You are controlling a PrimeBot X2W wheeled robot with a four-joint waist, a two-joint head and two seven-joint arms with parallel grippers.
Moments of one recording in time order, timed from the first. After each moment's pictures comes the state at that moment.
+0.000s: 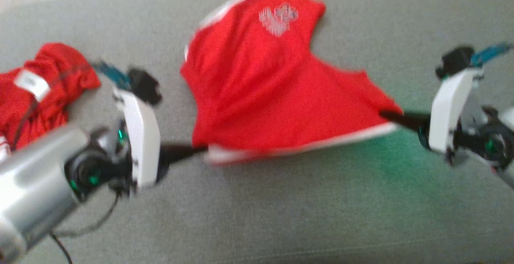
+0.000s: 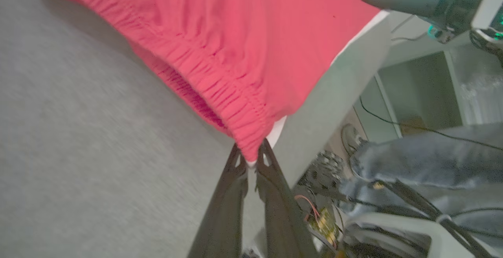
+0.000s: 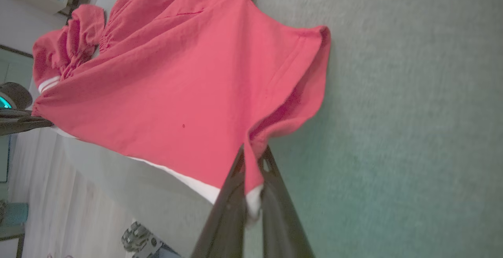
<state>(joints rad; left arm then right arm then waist) -0.91 0.73 -1.30 0.15 -1.57 -0.13 0.50 -0.82 -0.76 1.11 0.37 1.51 0.12 0.53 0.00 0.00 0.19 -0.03</state>
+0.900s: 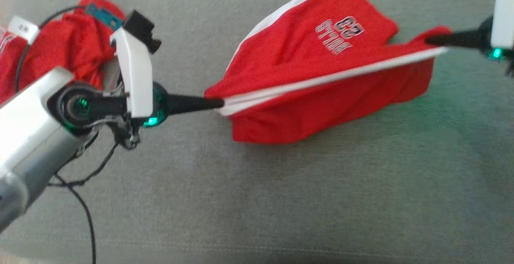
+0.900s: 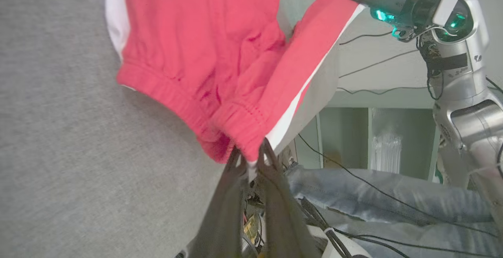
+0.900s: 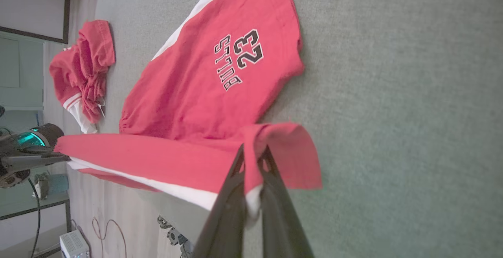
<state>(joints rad) -1.02 0.65 -1.18 0.26 -1.90 -0.11 0.74 -1.16 -0.77 1.09 0.60 1.69 0.12 0.93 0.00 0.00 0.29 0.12</state>
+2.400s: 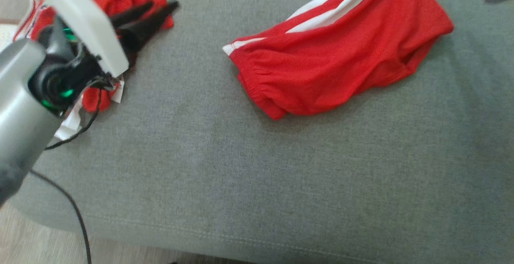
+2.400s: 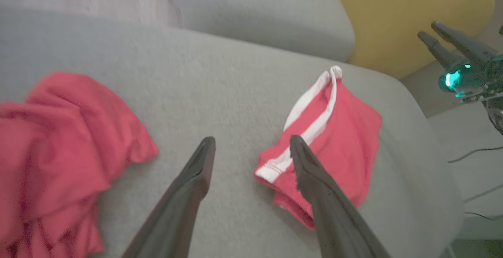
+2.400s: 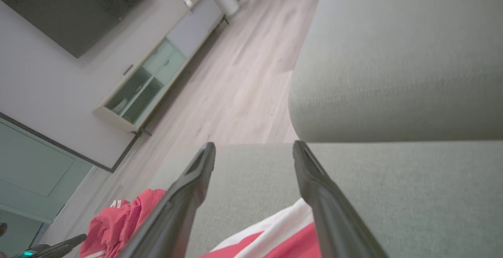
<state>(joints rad) -1.04 0.61 -1.02 0.40 -1.44 -0.12 0.21 -1.25 -0.62 0.99 0.70 1.54 0.12 0.16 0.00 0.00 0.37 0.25</state>
